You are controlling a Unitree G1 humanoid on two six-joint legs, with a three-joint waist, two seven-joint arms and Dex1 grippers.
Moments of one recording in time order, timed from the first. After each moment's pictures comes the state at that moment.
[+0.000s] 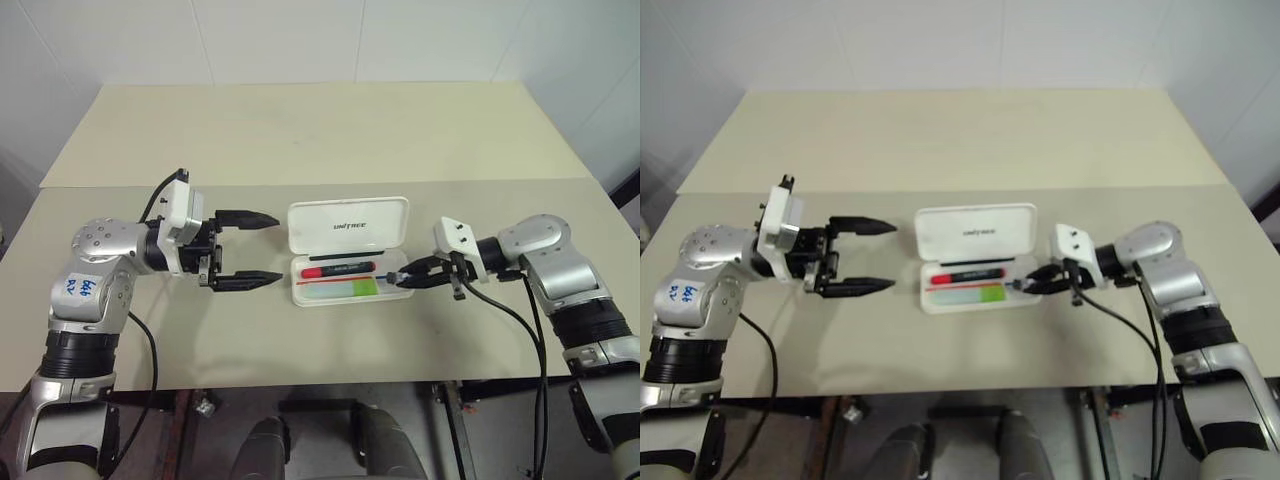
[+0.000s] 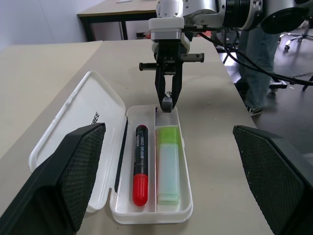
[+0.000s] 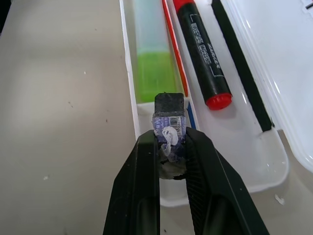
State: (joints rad) left arm -0.54 0.69 0.09 -0.03 -0.52 0.31 -1.28; right arm -0.74 -0.74 0.23 0.40 0.16 0.07 1.48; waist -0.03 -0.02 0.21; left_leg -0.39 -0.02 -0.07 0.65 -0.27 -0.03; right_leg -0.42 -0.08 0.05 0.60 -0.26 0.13
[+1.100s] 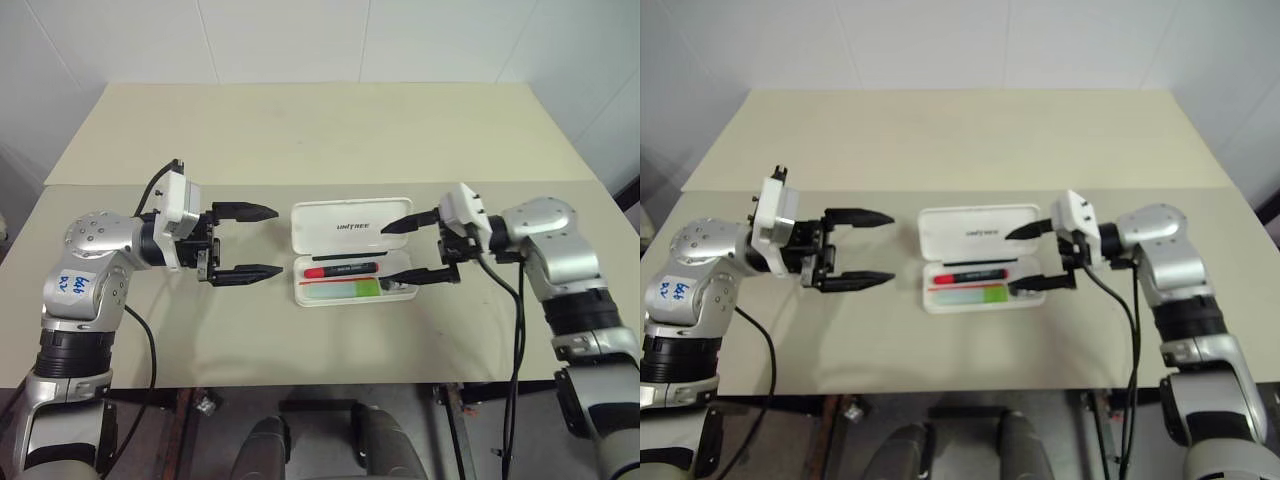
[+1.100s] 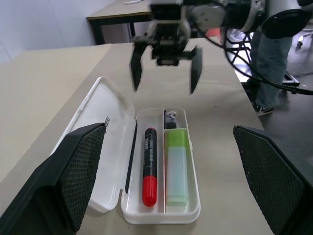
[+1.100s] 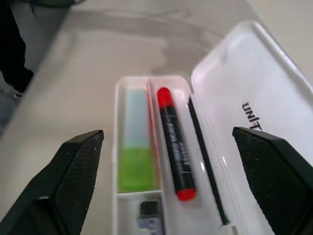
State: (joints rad) left arm -0.56 0.70 0.11 -0.03 -0.53 0.33 -1.26; right arm -0.72 -0.70 0.09 0.27 0.37 0.15 1.51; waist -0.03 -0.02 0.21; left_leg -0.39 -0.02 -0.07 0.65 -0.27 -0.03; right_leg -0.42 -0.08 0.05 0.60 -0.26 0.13
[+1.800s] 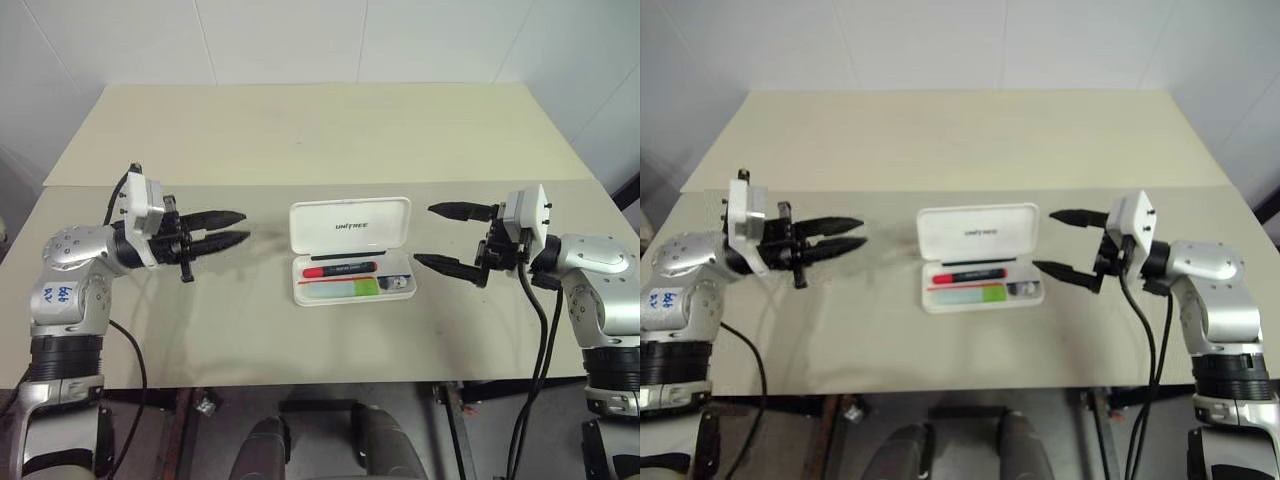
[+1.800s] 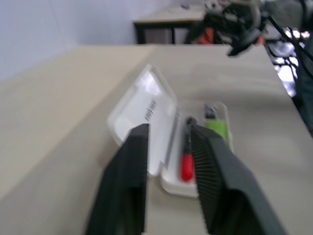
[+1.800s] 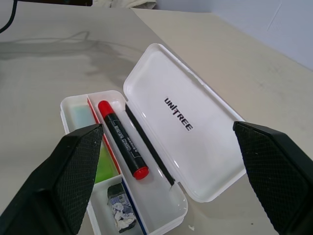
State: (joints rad) left arm -0.55 0.67 0.21 0.16 -0.53 0.20 -1.20; right arm -0.47 -0.71 -0.13 0.05 0.45 0.15 1.21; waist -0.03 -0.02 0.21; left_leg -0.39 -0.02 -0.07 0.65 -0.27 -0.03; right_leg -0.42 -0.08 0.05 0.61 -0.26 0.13
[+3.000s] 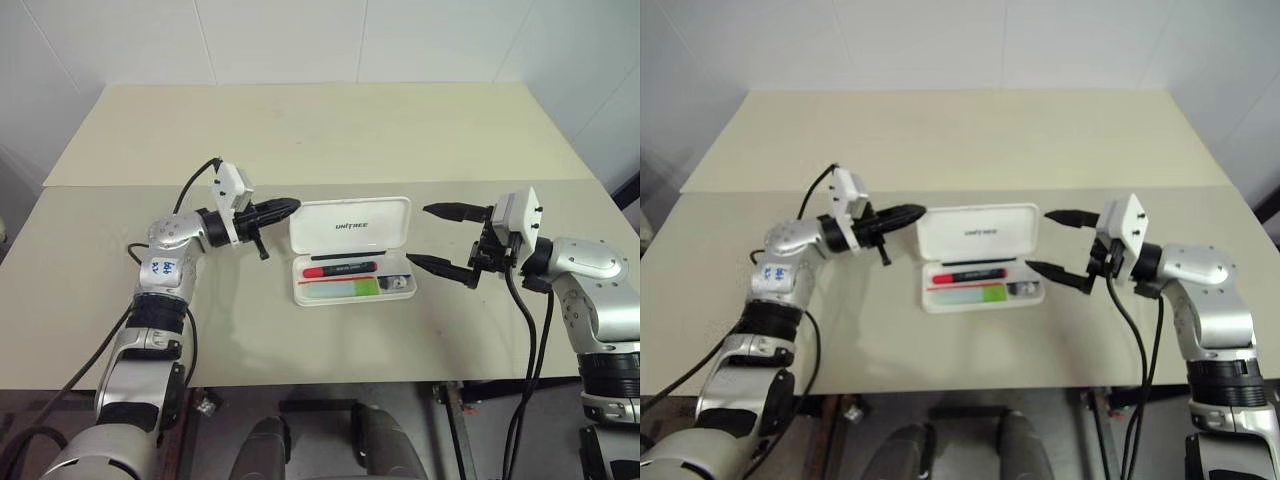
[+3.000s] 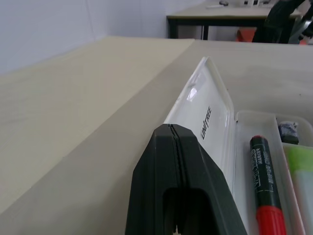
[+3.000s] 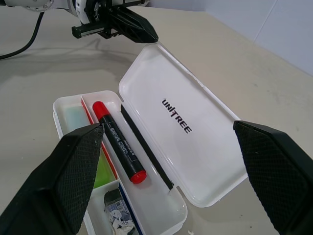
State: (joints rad) left arm -0.79 0.41 0.08 0.54 -0.30 0.00 -0.99; right arm -0.45 -0.70 -0.12 0.00 0.43 0.16 1.14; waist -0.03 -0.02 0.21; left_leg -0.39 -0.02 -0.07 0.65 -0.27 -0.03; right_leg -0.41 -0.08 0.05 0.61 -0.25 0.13
